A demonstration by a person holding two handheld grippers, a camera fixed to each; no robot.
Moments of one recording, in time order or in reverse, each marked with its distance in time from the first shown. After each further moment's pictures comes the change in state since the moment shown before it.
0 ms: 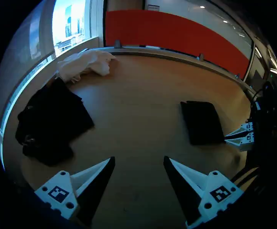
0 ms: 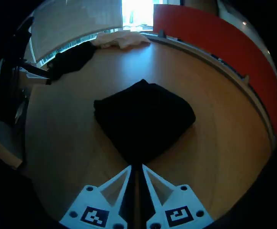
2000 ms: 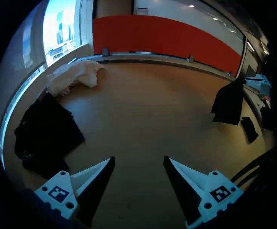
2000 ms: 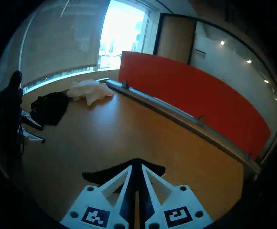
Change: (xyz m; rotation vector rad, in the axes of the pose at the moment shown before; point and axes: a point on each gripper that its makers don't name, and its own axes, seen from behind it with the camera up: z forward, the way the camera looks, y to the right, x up) left arm 0.029 0.031 0.002 -0.053 0.035 0.071; right arm 0.134 0.125 -0.152 -0.264 0.317 0.015
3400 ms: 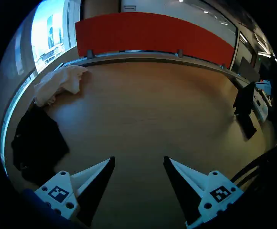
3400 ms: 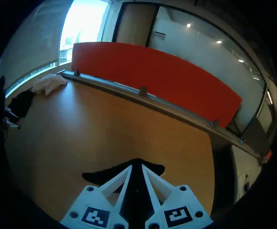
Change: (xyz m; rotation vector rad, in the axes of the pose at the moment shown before) left arm 0.016 0.041 0.019 -0.047 -0.027 0.073; right arm -0.110 0.187 -0.114 -0.281 -0.132 0.142
